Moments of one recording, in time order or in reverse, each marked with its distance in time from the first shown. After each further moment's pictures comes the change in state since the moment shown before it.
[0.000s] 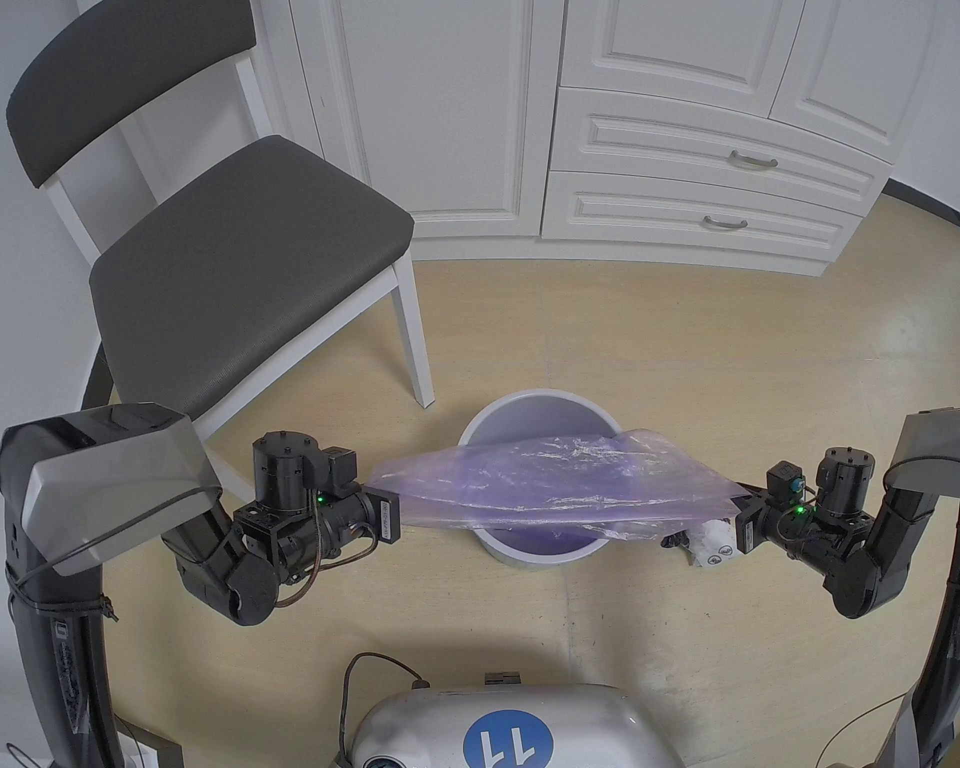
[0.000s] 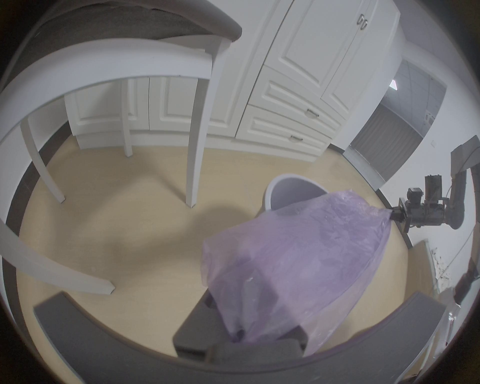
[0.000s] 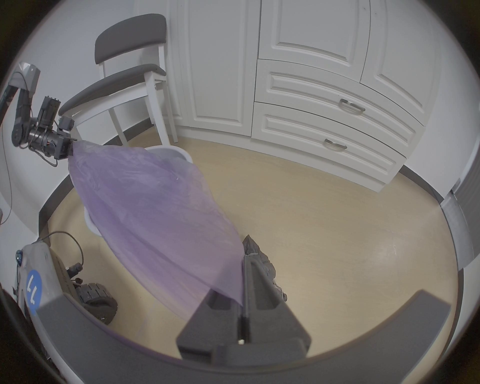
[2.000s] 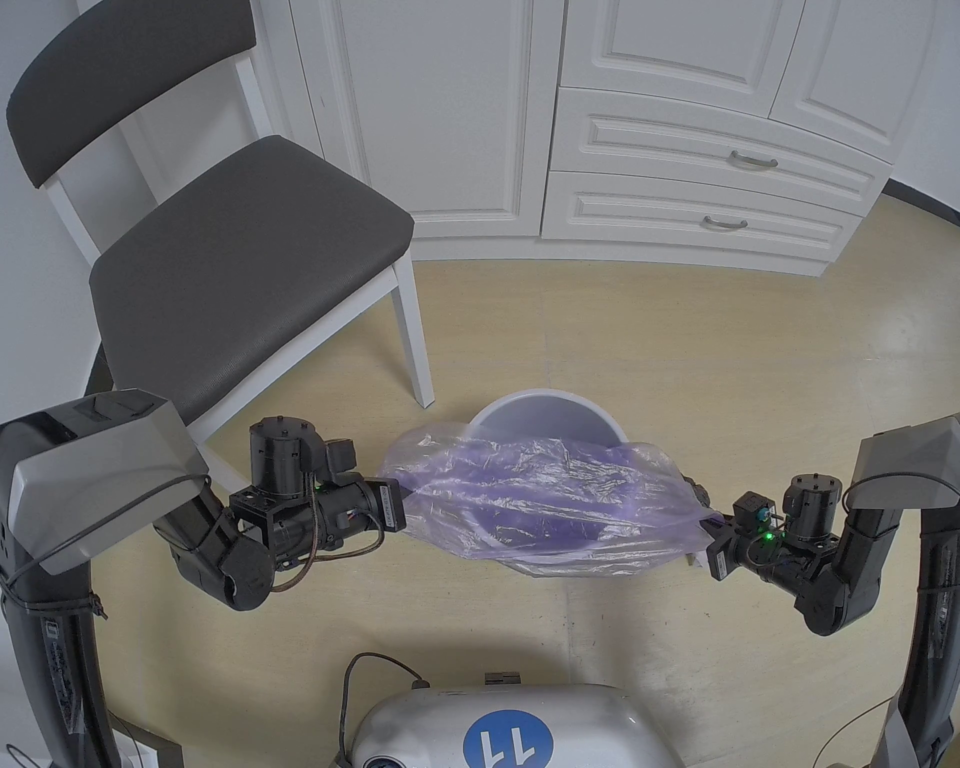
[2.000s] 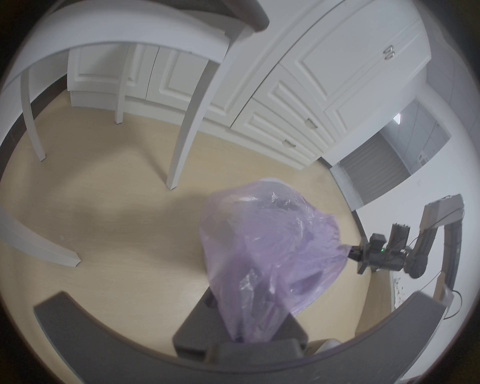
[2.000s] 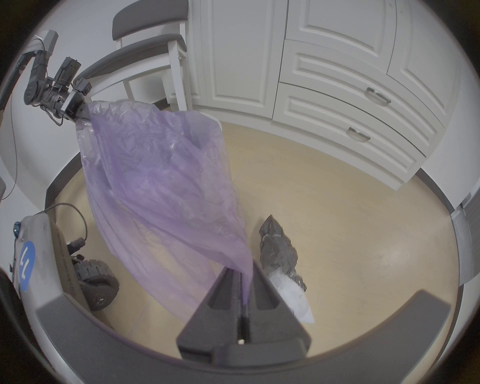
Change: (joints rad) left arm 0.013 -0.033 -0.040 0.105 -0.165 -0.203; right arm 0.054 0.149 -0.019 -0.054 -0.005 -0.062
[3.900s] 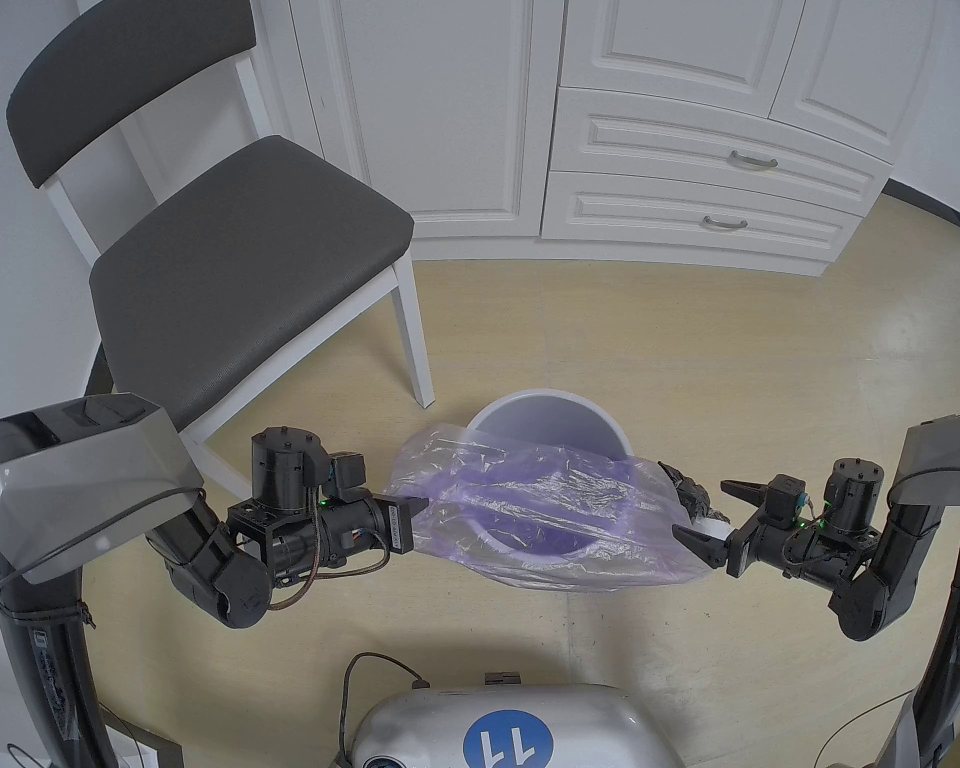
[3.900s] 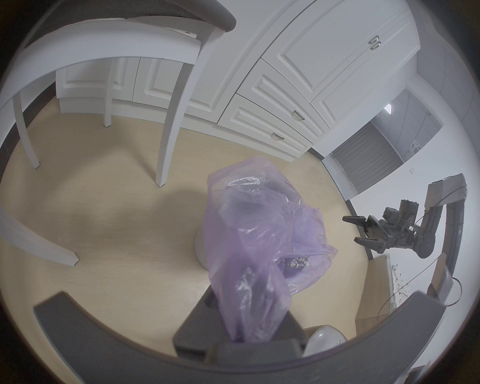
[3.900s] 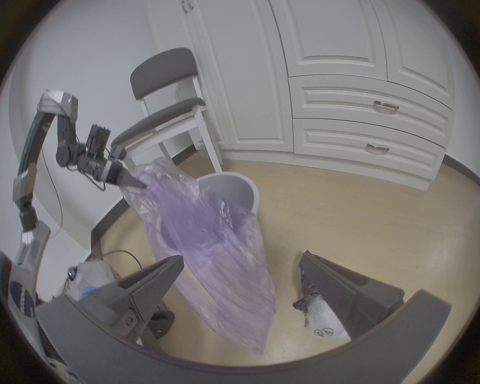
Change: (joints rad) left arm -0.045 -0.051 0.080 -0.009 -0.001 0.044; right arm -0.006 -0.187 0.149 -0.077 0.299 0.184
